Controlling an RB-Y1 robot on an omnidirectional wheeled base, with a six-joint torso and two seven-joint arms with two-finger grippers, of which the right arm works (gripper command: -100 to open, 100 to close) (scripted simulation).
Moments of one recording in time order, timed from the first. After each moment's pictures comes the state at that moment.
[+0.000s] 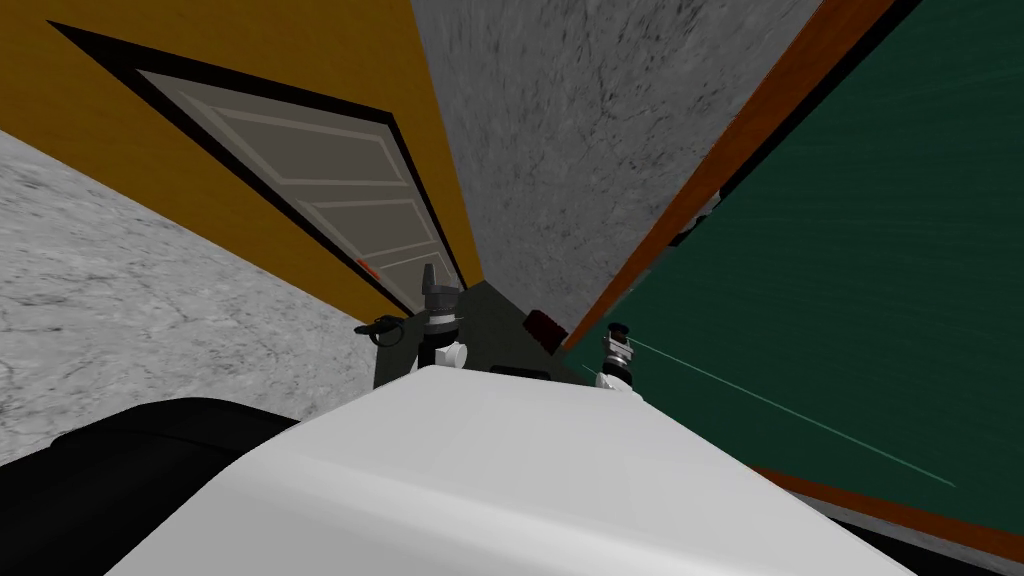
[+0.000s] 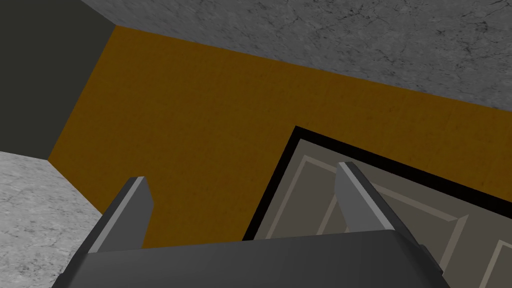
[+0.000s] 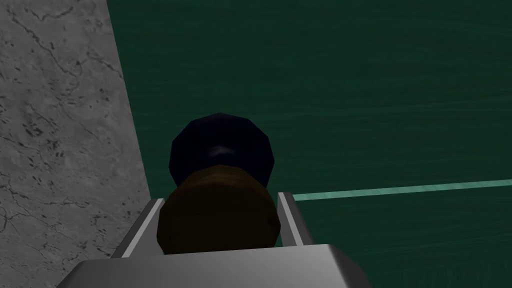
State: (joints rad) arm -0.16 -0.14 -0.81 -0.53 -2.87 0.84 1.40
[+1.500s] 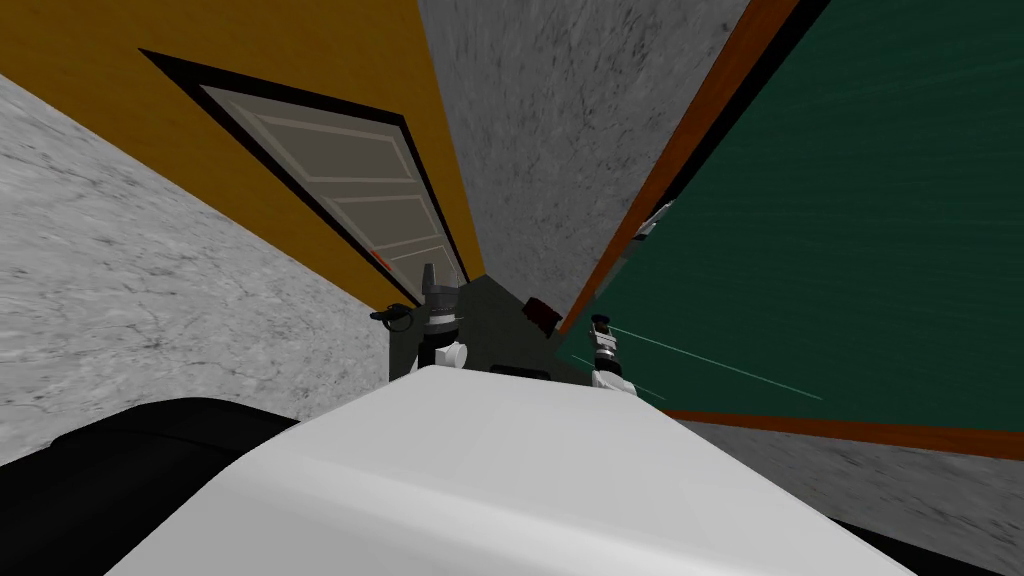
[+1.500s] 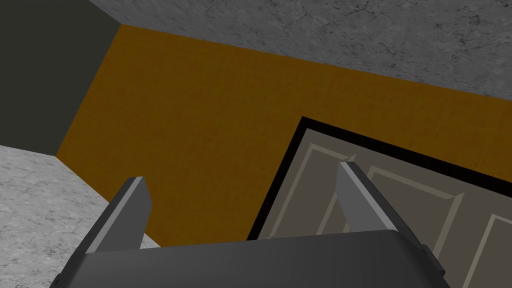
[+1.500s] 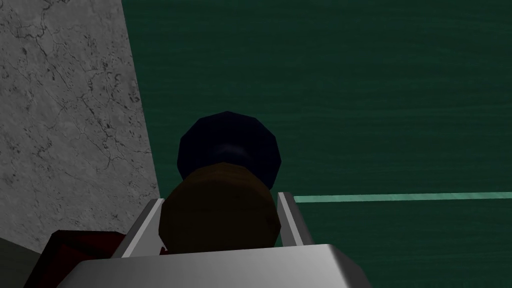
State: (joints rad) arm -0.16 -0.12 -0.71 -0.57 -2.68 0.86 1.26
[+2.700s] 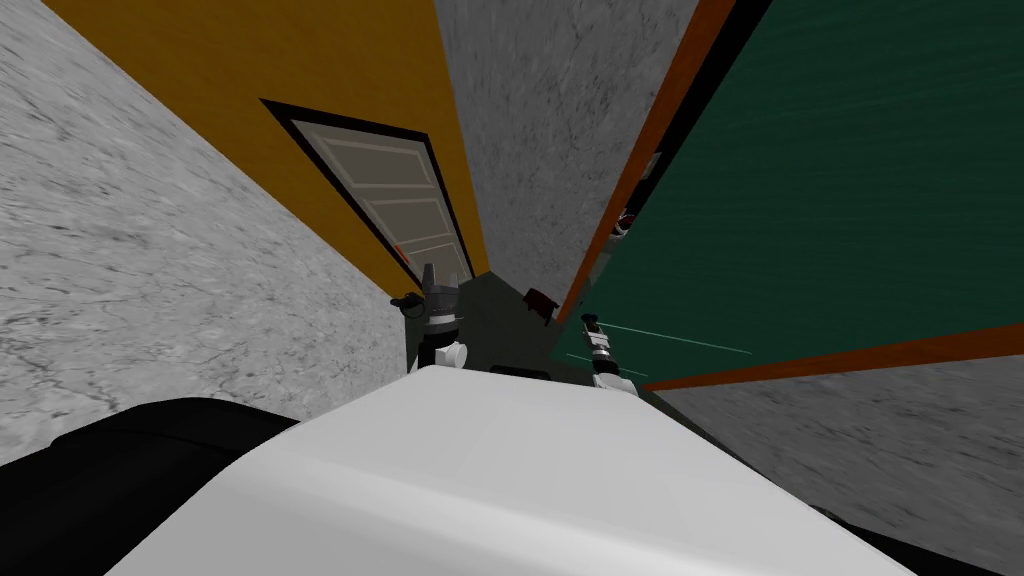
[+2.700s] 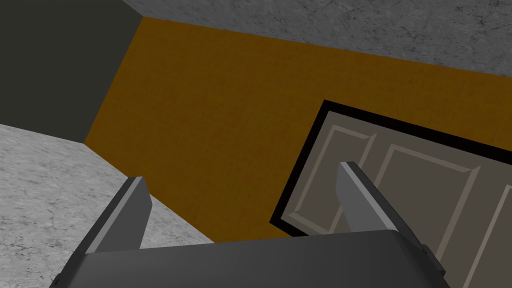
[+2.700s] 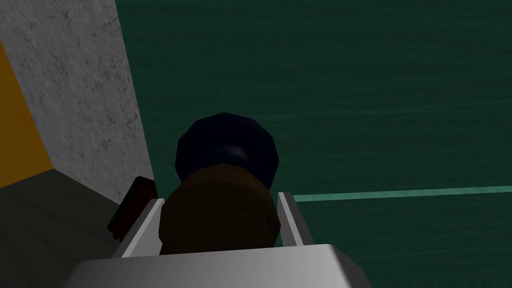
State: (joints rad) arm -0.16 -0.16 -0.66 -0.52 -2.53 0.94 1.14
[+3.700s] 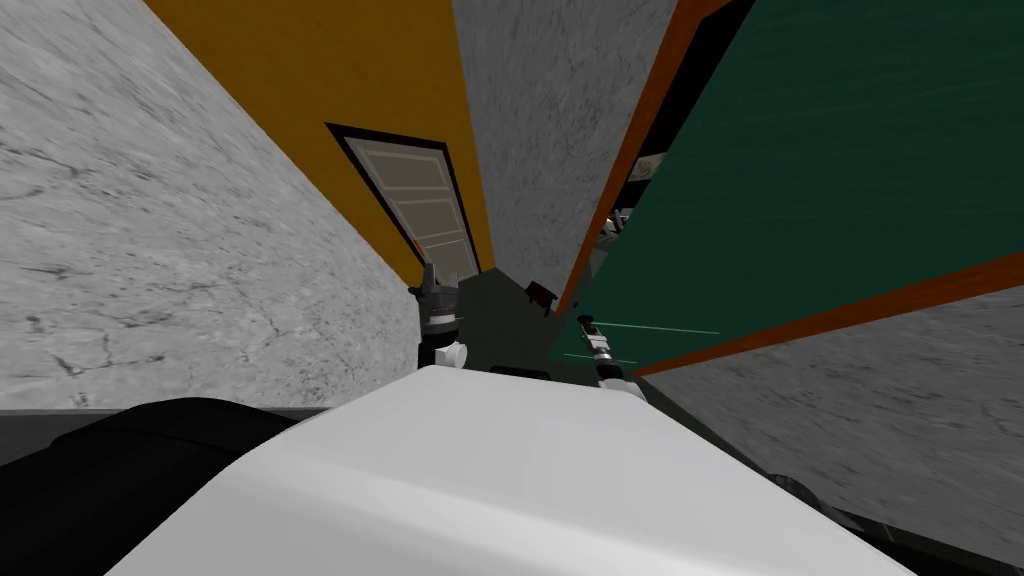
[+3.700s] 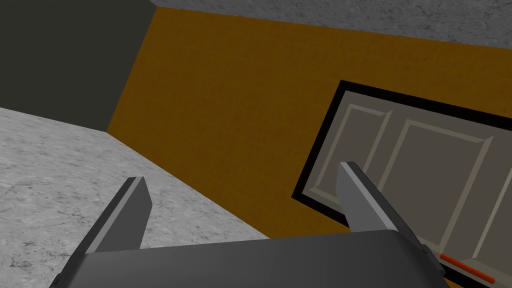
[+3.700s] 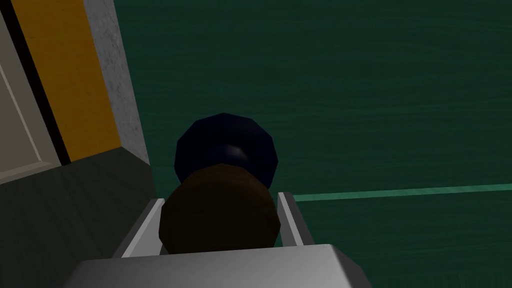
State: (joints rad) arm -0.13 -0.20 -0.61 -0.51 -2.43 1.03 1.04
